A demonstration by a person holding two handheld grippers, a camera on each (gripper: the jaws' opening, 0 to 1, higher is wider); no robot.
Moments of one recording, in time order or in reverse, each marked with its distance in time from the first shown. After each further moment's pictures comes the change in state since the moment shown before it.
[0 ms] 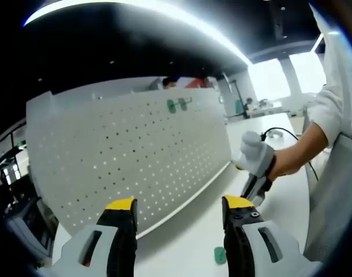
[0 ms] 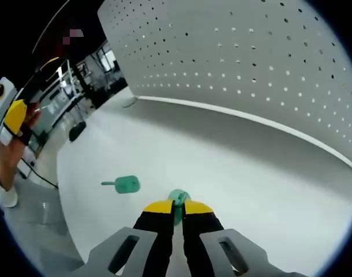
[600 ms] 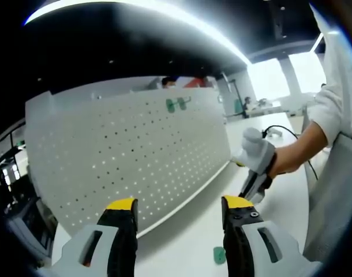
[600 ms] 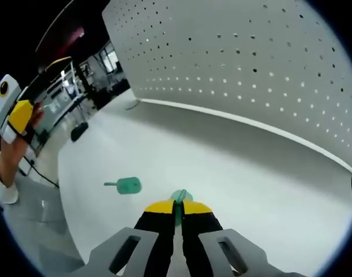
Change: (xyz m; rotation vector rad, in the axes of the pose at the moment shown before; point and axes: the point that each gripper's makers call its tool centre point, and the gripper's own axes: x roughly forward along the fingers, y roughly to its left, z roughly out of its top) left arm 0.001 -0.002 0.000 0.001 0.005 -0.008; right arm -0.008 0.000 0.007 -0.023 -0.035 0.002
